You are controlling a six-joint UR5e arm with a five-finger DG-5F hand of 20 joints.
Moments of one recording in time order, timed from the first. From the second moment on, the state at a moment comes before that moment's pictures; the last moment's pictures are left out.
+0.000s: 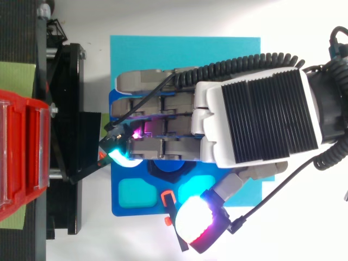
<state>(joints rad) 0.10 -2.23 -1.14 -2.97 -1.78 -1.46</state>
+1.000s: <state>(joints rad) 0.05 -2.23 -1.12 -2.98 -1.84 -1.46</state>
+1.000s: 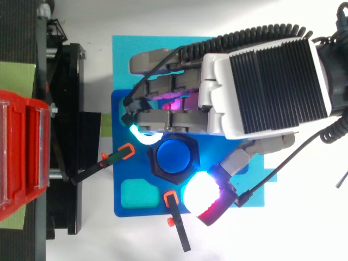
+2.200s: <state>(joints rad) 0.03 -2.23 -0.95 -3.12 -1.87 -1.56</state>
